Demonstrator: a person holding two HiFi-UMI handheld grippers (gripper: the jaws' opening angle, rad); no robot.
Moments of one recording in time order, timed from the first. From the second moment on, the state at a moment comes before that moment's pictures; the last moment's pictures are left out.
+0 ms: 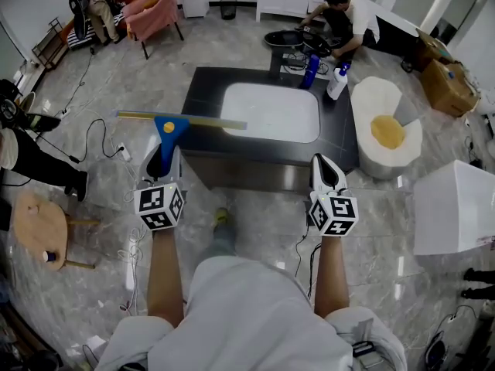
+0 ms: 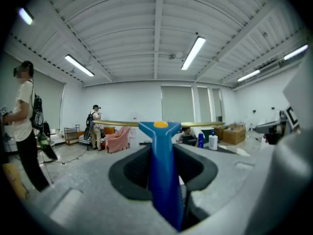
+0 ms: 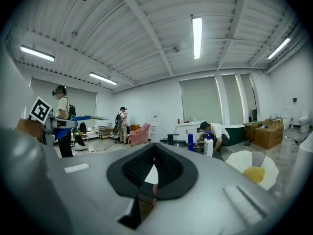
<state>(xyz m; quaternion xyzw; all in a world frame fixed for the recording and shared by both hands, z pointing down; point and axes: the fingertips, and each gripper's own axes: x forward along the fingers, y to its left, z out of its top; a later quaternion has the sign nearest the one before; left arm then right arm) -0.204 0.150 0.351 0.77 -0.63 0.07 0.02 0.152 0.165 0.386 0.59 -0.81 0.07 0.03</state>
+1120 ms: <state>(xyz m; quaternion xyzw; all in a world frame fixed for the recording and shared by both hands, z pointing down) -0.280 -0.145 0.374 0.82 -0.57 0.08 0.06 0.051 -0.077 0.391 0.63 -0.77 0.10 0.04</state>
